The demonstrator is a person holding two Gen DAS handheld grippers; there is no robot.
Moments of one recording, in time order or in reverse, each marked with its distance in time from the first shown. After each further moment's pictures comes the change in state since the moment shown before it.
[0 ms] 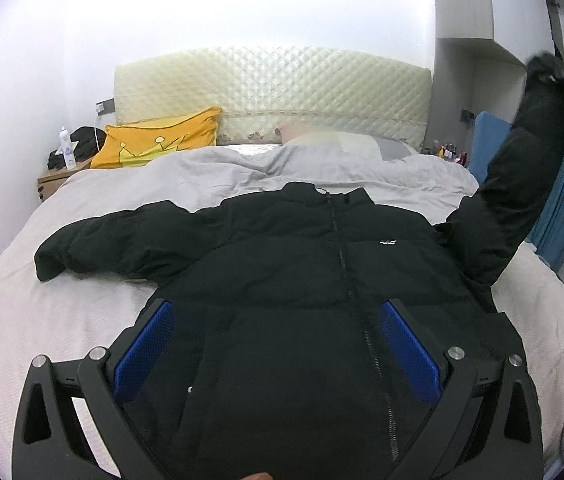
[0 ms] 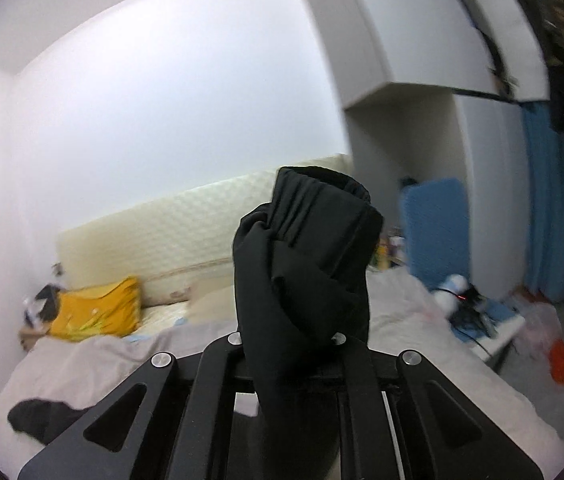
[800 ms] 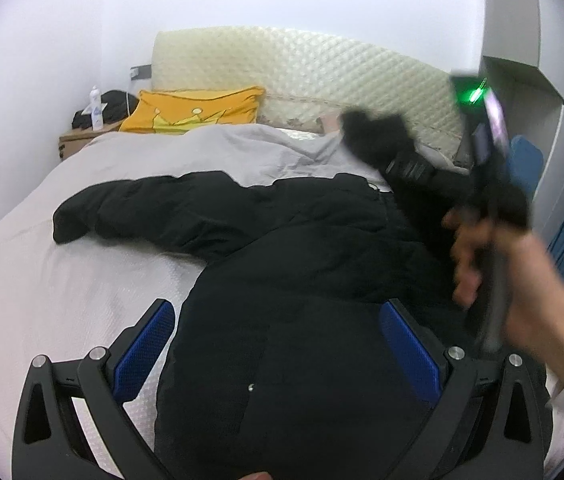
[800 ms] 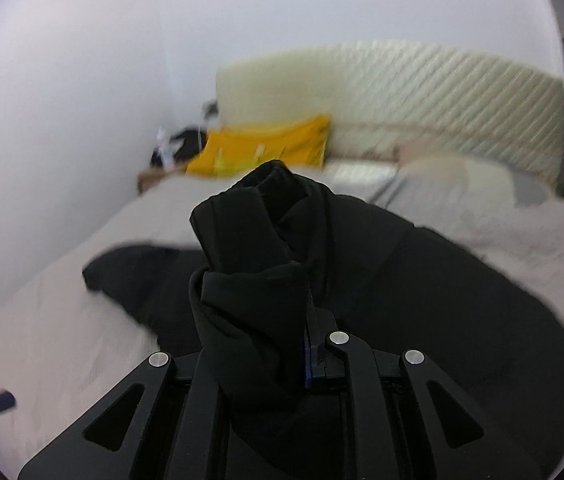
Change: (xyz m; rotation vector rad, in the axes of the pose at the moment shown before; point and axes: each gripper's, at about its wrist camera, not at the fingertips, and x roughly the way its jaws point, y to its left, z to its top) left arm 0.023 0.090 -0.010 -0.150 0.047 0.033; right arm 0.123 0.314 -0.282 -0.257 0.471 0.469
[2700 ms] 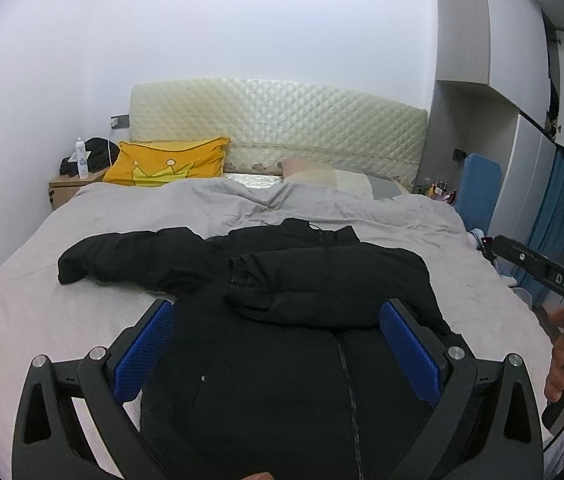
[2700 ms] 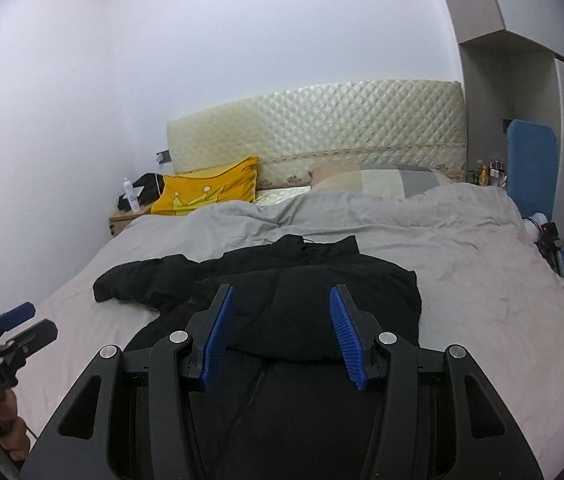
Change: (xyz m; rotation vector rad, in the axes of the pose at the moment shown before) left arm -0.139 -0.084 0.011 0.079 -0.129 -0.070; right arm -0.319 -0.032 -0.072 0.144 -0.190 -0.184
